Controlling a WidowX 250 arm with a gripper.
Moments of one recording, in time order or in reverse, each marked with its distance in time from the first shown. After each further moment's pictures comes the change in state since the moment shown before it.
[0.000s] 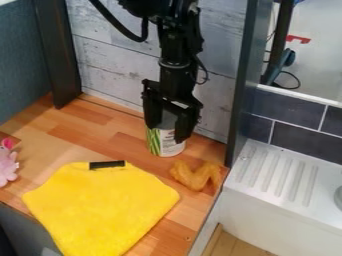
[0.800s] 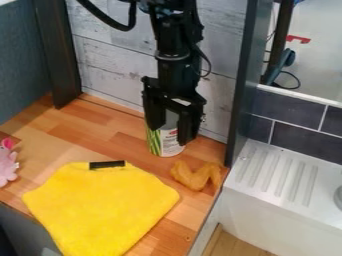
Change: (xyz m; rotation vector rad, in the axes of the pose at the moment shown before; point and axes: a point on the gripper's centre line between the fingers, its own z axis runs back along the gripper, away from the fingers) arm -0.026 -0.029 0.026 -0.086 -0.037 -0.069
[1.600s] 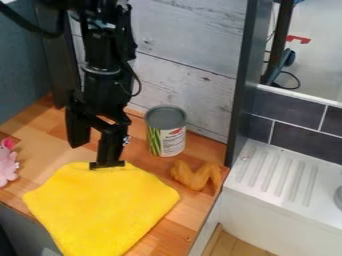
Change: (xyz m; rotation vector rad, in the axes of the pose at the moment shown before) arm -0.090 0.044 -0.001 0.081 0.193 0.061
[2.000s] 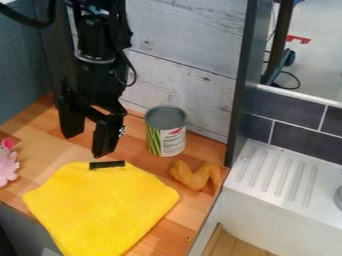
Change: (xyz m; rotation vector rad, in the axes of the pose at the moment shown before) arm -0.008 0.005 0.013 0.040 -0.022 0.040
